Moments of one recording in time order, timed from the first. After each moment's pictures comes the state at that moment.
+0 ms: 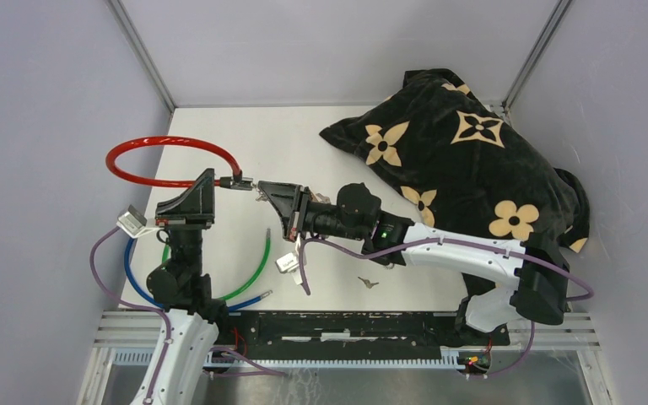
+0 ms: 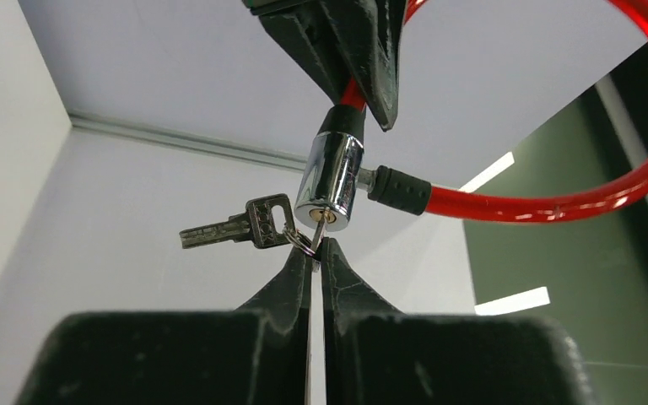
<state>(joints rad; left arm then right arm) -0.10 0.37 0.26 0.89 0.05 -1.12 1.16 1.46 1.09 0.44 -0.23 -1.92</state>
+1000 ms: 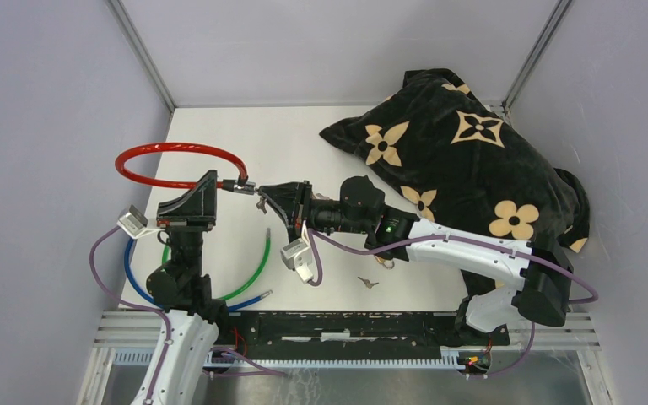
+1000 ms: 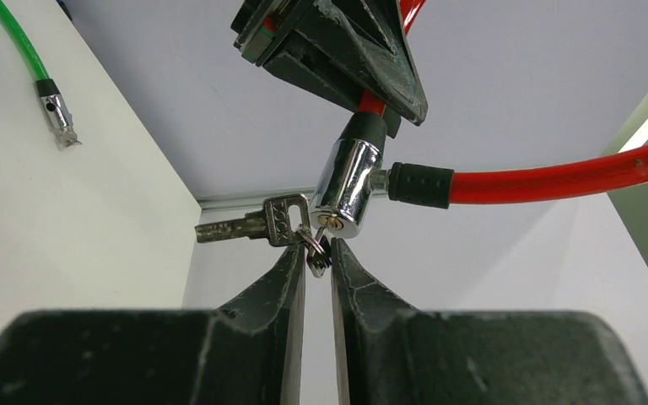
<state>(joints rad) -0.10 0.36 0.26 0.91 0.06 -1.12 1.13 1.44 1.15 0.33 -0.36 -1.46</state>
